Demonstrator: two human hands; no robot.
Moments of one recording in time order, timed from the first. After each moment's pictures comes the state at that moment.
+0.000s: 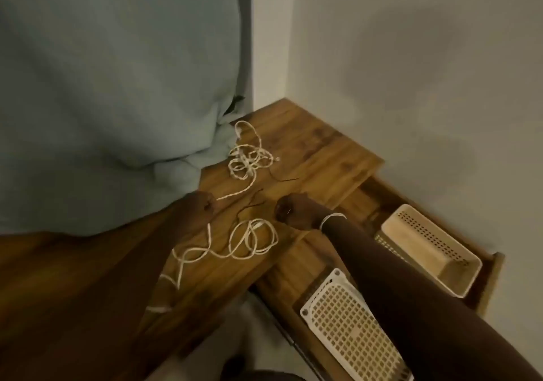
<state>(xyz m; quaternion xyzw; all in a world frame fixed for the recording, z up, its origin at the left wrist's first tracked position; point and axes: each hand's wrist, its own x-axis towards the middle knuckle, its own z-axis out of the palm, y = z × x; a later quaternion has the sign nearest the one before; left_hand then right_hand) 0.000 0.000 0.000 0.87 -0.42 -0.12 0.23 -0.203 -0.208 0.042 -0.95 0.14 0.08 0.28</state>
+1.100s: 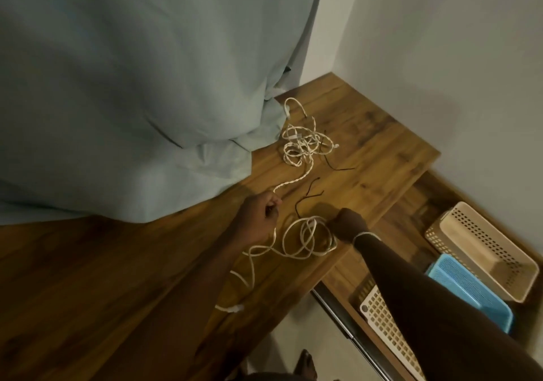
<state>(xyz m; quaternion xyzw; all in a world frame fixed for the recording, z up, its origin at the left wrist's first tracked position) 0.017 0.035 -0.029 0.78 -0.40 -0.21 0.43 -0.141 -0.172 -0.065 -0.82 0.50 0.14 0.24</state>
